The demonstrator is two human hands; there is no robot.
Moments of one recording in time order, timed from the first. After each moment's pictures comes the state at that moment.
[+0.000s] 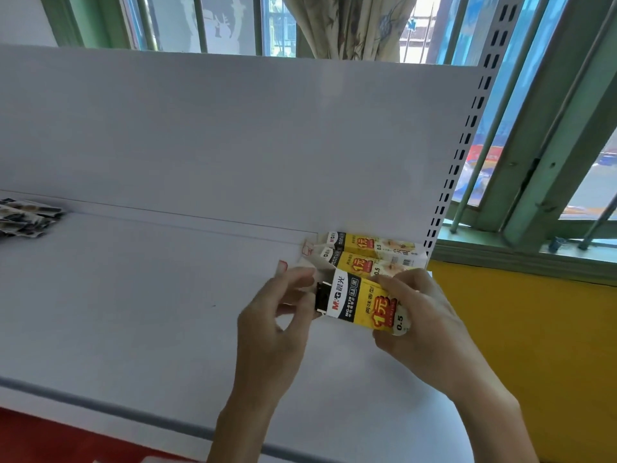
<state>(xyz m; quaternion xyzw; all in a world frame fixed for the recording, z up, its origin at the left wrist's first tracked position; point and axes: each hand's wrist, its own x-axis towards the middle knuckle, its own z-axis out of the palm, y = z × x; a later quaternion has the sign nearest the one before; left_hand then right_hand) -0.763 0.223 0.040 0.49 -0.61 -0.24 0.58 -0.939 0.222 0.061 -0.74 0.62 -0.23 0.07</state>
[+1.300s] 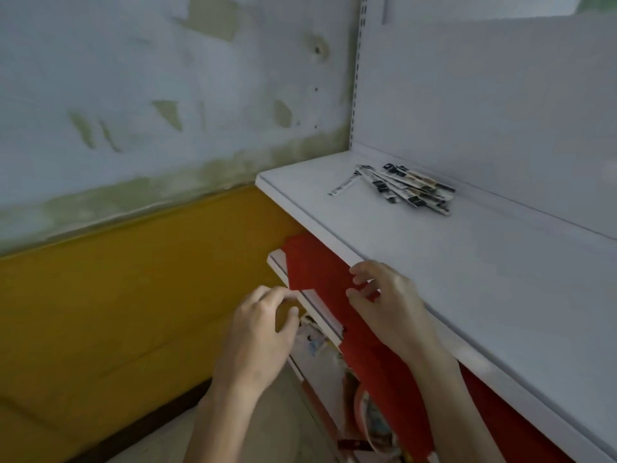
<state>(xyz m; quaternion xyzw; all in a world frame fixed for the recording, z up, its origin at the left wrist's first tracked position) -0.247 0.398 0.002 0.83 -0.42 0.03 0.36 -0.360 0.250 0.007 -0.86 0.28 -0.28 0.32</state>
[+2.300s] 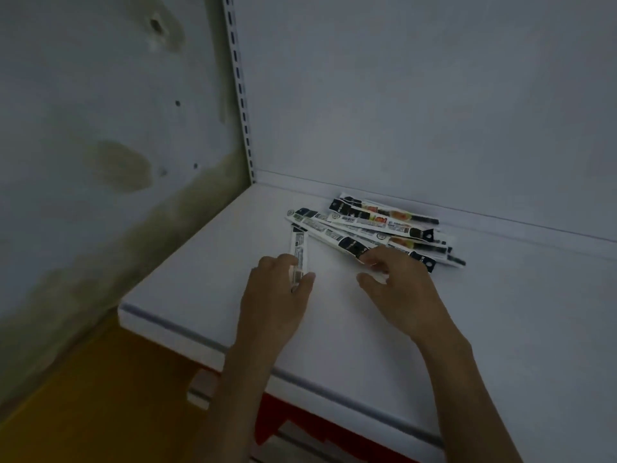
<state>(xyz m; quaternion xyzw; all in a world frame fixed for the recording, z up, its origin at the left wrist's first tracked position) -0.012 0.085 0.000 0.73 -0.58 -0.12 0.34 -0.177 0.046 0.011 -0.75 0.54 -0.30 0.22</state>
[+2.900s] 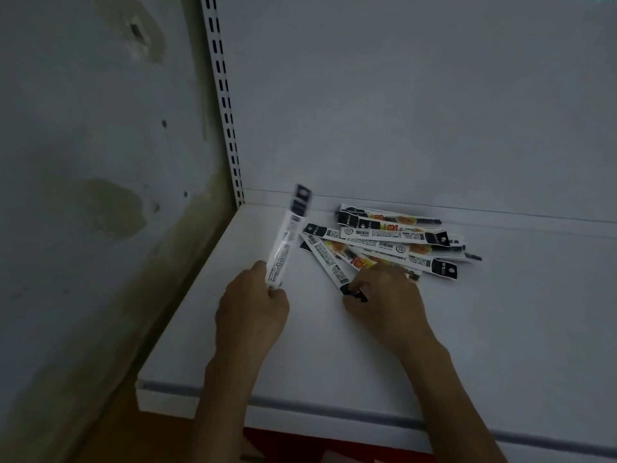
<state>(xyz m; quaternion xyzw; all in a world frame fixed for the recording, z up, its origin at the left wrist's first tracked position) 0.085 0.050 0.012 0.70 -0.61 -0.18 0.33 -0.086 0.043 0.004 -0.69 0.69 -0.21 0.09</state>
